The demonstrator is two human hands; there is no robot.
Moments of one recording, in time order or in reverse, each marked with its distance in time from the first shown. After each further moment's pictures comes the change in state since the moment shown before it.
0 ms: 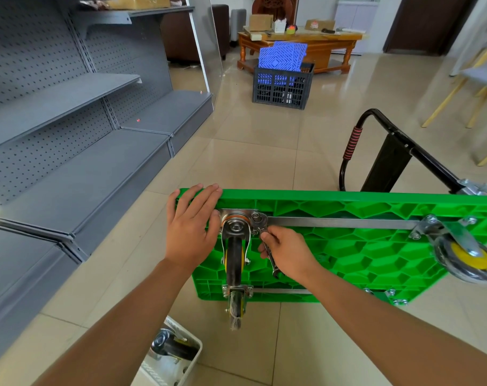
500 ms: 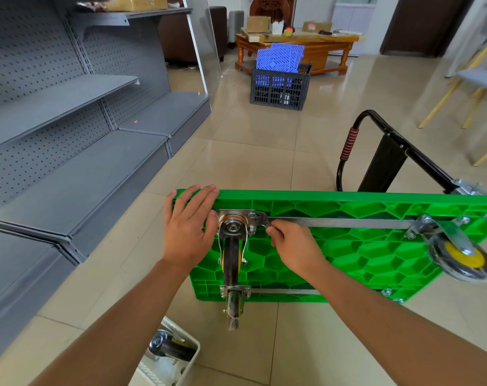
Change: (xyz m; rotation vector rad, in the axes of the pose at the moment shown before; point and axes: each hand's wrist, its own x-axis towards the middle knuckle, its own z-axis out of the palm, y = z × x) left_hand 0.000 0.001 0.000 0.001 -0.001 -0.002; right_hand 0.006 0.007 -0.019 -0.288 0.104 -0.094
